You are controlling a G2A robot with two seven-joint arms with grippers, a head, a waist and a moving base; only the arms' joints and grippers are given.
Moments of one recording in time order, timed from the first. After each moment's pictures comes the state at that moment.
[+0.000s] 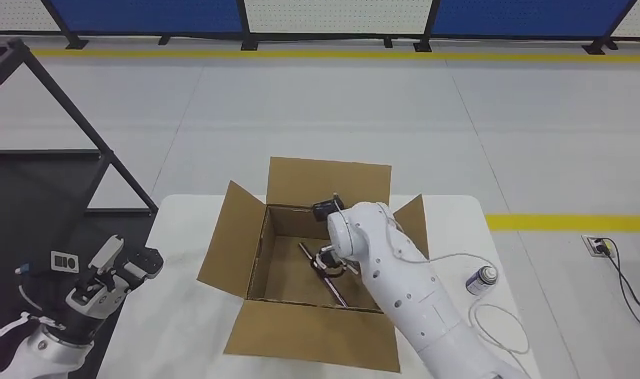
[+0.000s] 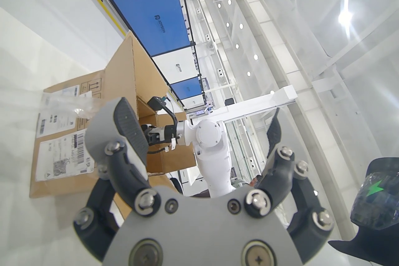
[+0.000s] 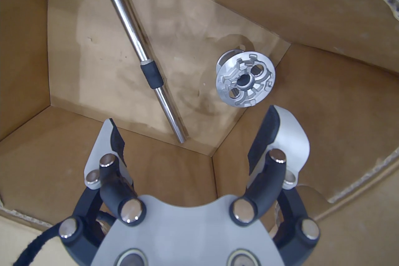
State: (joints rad) left arm 1.44 -1.11 -1.95 -1.88 -0.50 -0.15 -0.68; right arm -0.31 -1.71 0.97 -0.85 -1.22 0.25 1.40
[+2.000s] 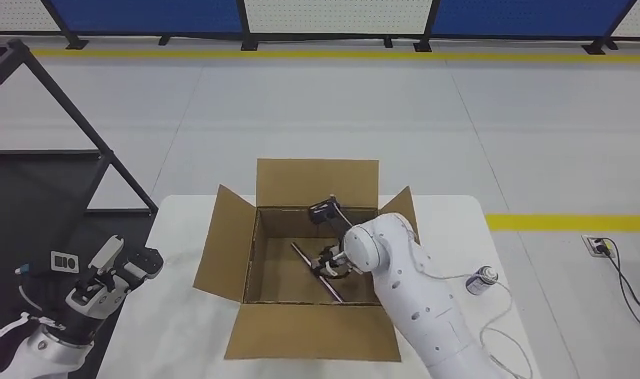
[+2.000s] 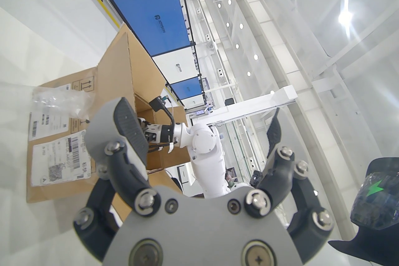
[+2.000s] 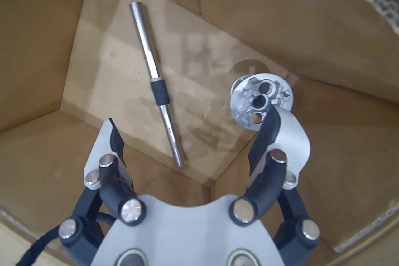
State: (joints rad) left arm 1.44 -1.11 -1.95 -1.88 -0.50 -0.15 -0.68; right arm -0.47 -1.66 1.11 -1.02 -1.20 -0.09 1.23
